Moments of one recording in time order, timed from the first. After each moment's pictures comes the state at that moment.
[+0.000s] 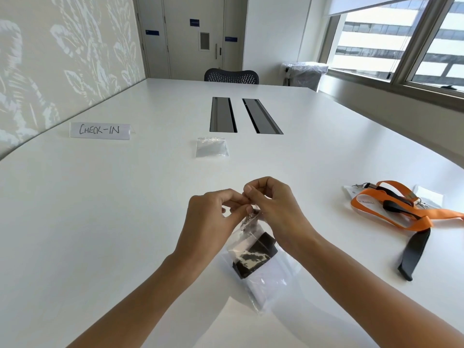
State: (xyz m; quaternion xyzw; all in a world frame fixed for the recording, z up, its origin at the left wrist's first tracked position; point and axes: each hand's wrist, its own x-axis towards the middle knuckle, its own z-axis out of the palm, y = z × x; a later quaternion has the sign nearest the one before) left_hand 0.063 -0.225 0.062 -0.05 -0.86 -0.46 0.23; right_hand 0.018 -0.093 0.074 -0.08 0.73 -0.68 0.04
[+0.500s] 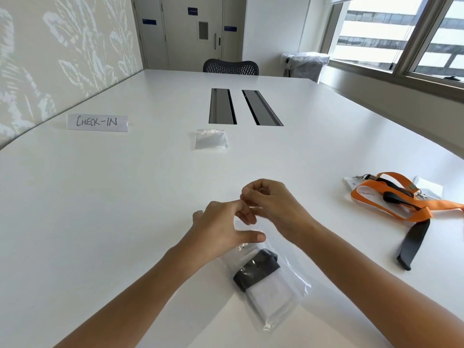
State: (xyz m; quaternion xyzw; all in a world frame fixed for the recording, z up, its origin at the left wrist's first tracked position) left_hand 0.065 -0.220 0.057 -0.04 -0.94 -0.35 0.00; right_hand 0.005 -0.084 0.062 -0.09 0.74 -0.65 0.12
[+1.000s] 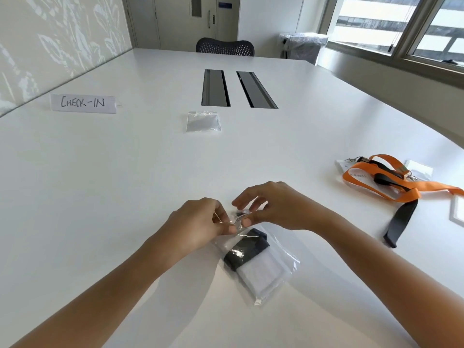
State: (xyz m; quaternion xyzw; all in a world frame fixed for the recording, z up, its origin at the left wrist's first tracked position) left_hand 0.079 -0.231 0.047 0.03 -0.94 -0.32 -0.10; right_hand 0.015 -0.047 0.063 -0.30 0.90 -0.28 0.17
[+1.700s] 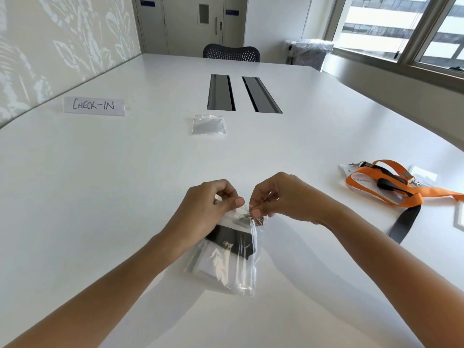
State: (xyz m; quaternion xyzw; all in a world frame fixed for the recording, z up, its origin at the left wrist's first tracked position) left_hand 0.077 -0.228 0.052 -0.02 -0.88 -0.47 0.07; right_hand 0.011 -0.038 0.077 -0.29 0.86 -0.36 0.19
